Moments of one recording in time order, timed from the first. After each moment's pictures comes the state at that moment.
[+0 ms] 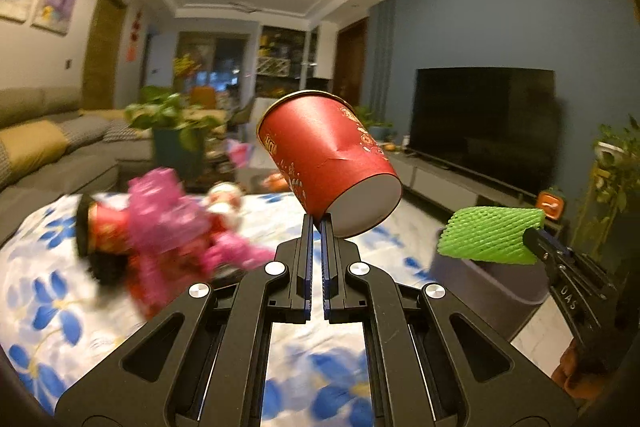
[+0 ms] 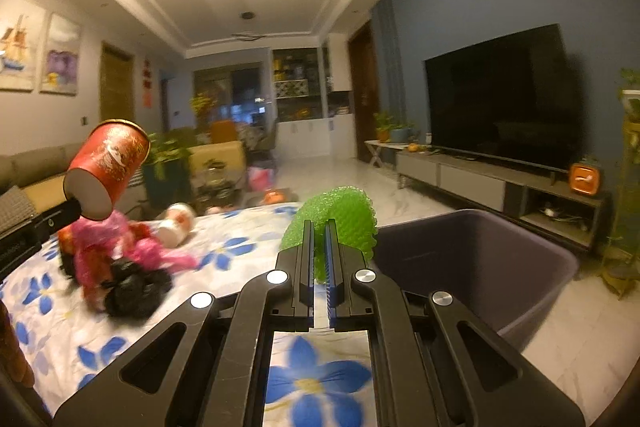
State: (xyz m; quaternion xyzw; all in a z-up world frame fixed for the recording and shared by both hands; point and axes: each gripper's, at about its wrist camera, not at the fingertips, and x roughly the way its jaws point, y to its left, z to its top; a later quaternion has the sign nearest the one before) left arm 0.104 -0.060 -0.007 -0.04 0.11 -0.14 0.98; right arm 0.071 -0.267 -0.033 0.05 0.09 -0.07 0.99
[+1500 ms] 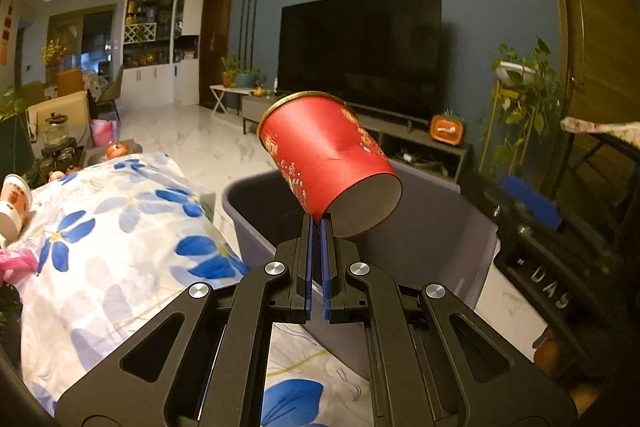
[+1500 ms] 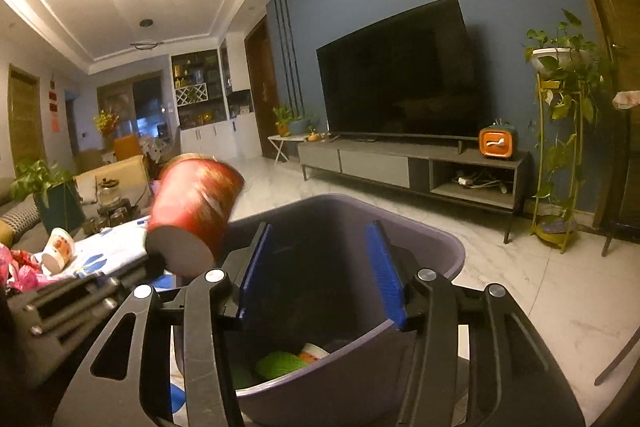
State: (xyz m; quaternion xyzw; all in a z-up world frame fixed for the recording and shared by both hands) left arm 0.172 -0.271 -0.078 0.04 0.19 -0.35 0.92; right arm 0.078 -0.371 -0.068 0.10 0.10 -0.22 0.97
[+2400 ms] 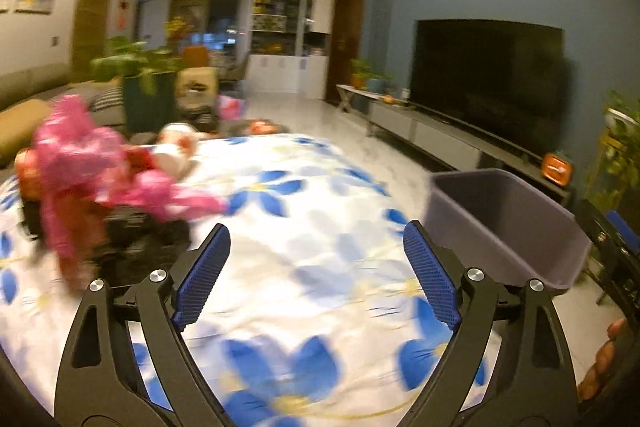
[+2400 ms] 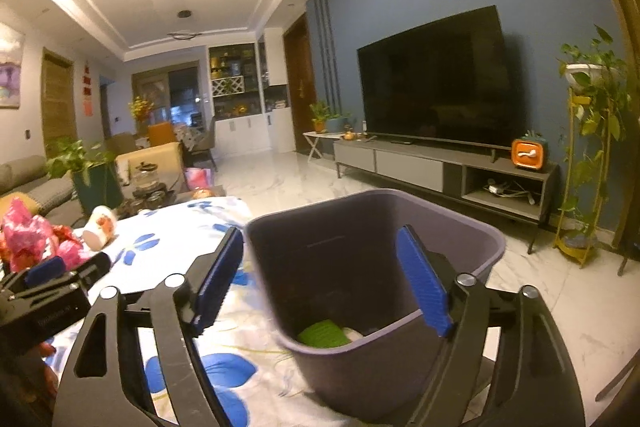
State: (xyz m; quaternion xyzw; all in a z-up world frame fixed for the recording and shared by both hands) left arm 0.149 -0.122 -0.071 -0.03 0.20 -0.11 0.97; right arm 0.068 -0.313 -0.059 0.07 0.10 -0.14 0.98
